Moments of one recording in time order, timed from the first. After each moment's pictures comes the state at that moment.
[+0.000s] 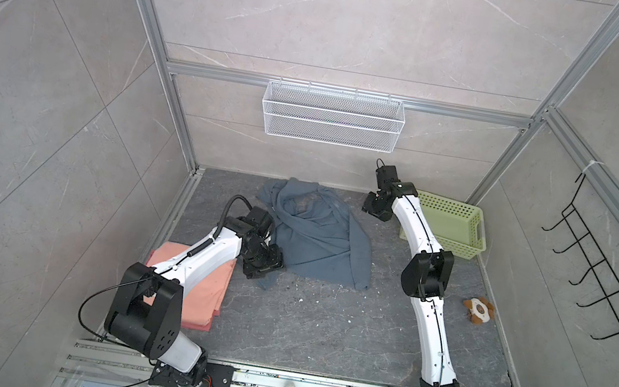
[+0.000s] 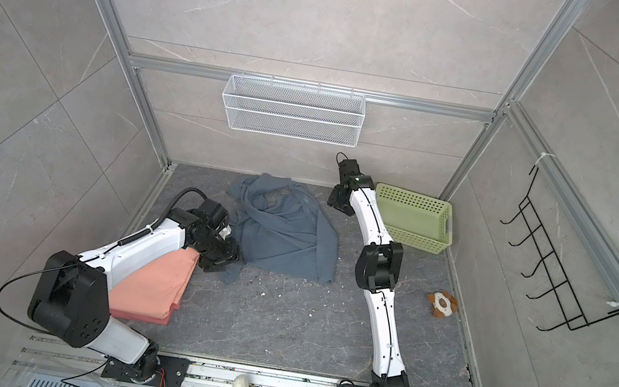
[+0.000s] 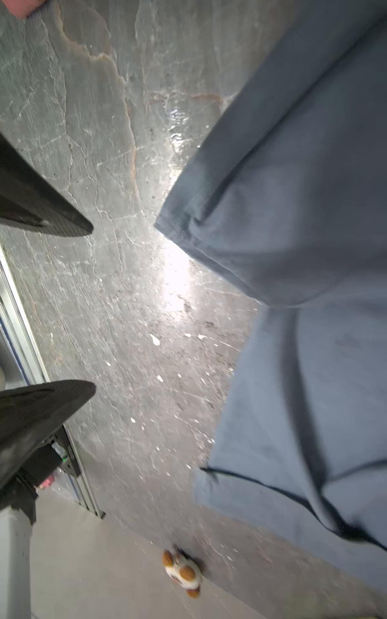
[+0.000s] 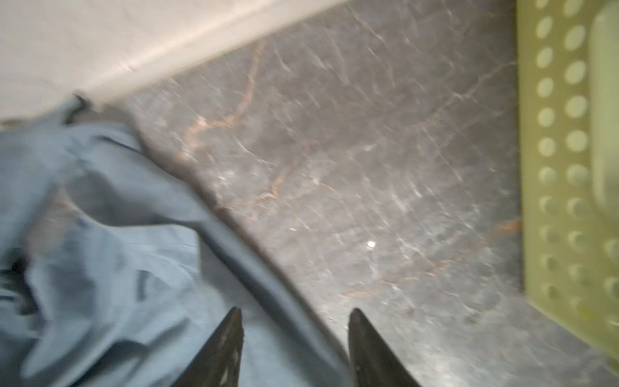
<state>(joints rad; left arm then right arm) -0.36 1.51 1.14 -0.89 0.35 -0.62 0.26 2.62 2.64 -1.14 0.05 0.50</state>
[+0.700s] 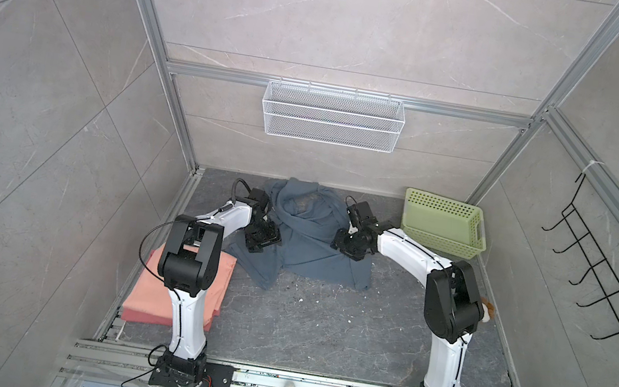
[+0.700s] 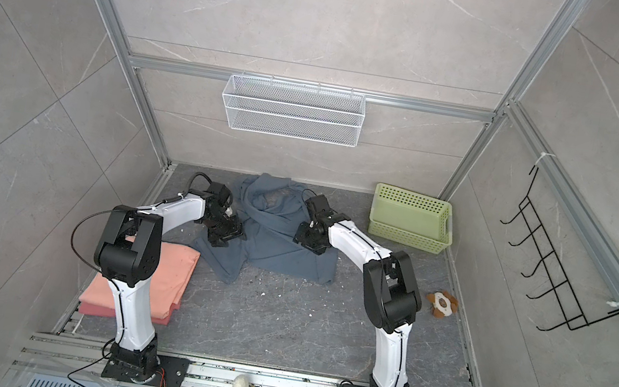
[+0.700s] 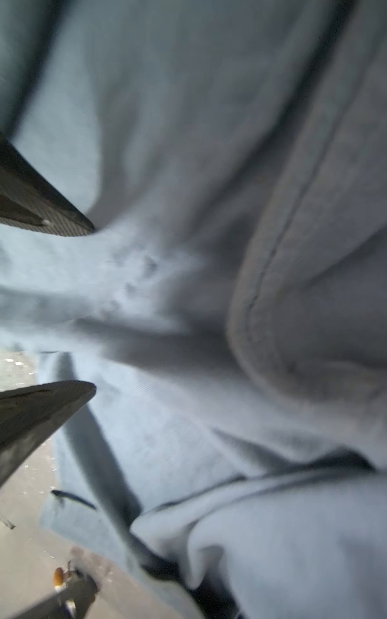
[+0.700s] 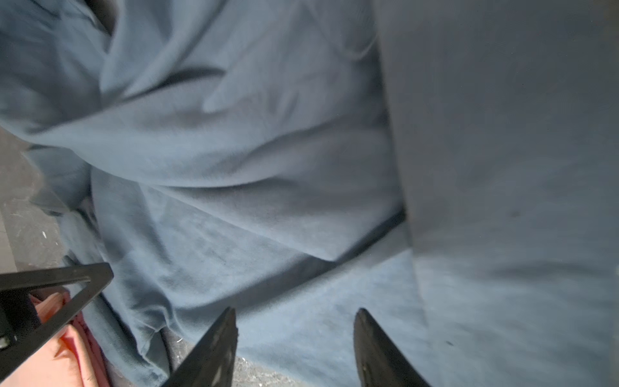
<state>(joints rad) -0.22 2.00 1.41 -0.75 0.32 -0.53 0.52 2.04 1.55 -0.60 -0.14 0.73</state>
